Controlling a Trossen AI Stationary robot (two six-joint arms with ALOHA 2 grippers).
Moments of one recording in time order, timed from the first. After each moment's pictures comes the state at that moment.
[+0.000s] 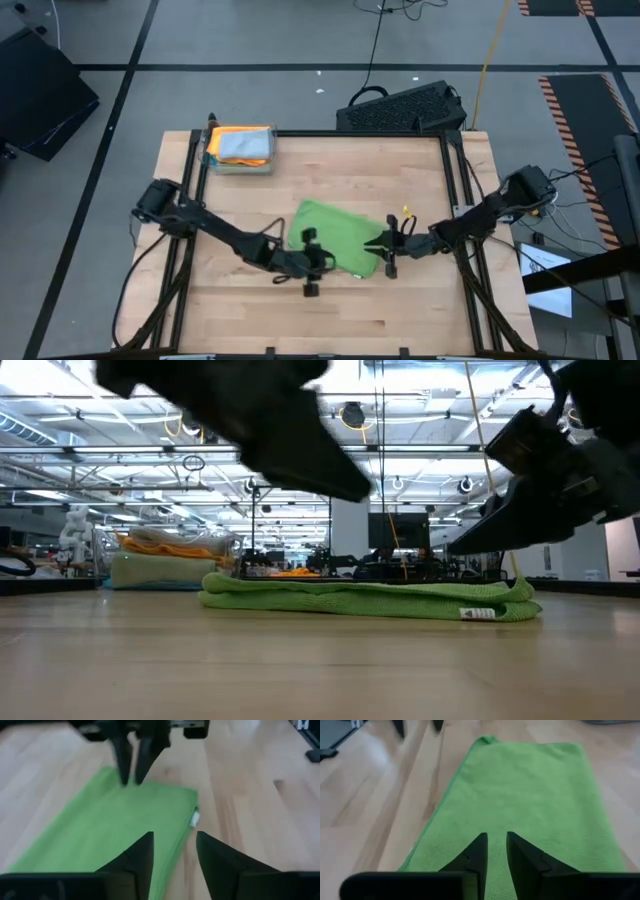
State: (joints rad) left arm -0.37 1.84 1.02 0.22 -0.37 -0.18; right arm 0.40 1.51 0.24 0.78 0.41 0.30
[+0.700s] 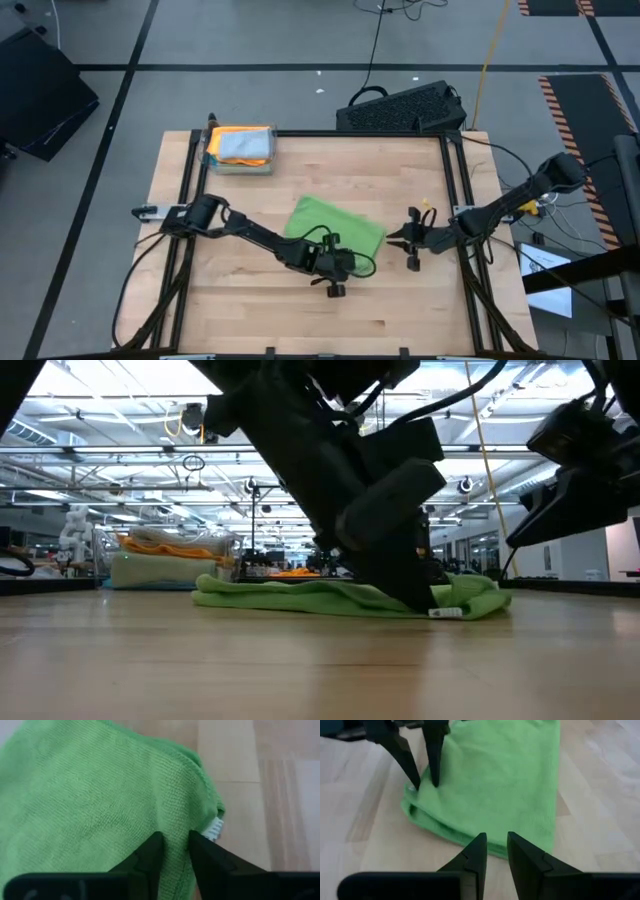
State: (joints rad) left arm -0.30 2.22 1.47 -0.20 -0.24 -0.27; right arm 0.46 0.95 0.17 0.11 0.45 0.38
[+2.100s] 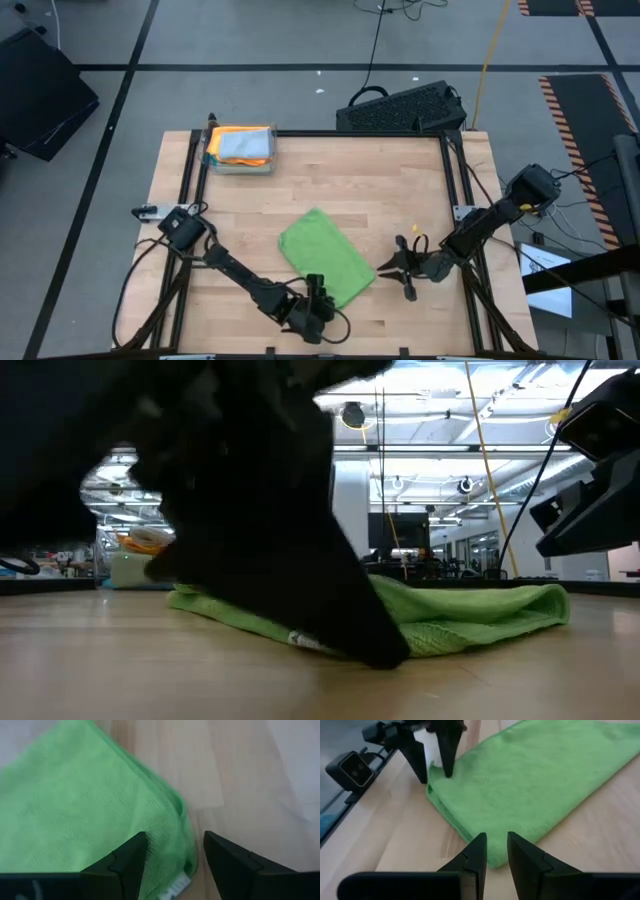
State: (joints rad) left arm -0.59 2.20 1.46 -0.20 -0.44 -0.32; right arm 0.69 1.47 0.22 0.72 0.47 0.48
